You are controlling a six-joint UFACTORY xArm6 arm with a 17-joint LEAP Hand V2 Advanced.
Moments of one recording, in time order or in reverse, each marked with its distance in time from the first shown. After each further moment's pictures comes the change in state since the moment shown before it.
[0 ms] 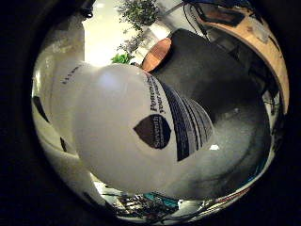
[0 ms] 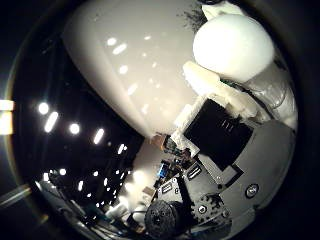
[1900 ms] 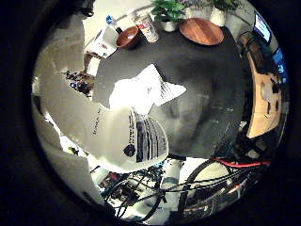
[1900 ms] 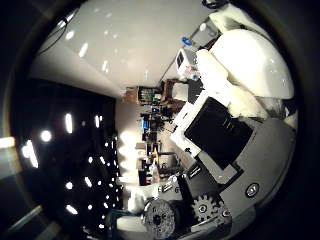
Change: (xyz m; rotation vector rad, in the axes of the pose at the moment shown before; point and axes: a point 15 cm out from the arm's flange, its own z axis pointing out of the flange) arm -0.205 0.026 0.156 -0.524 0.206 -0.153
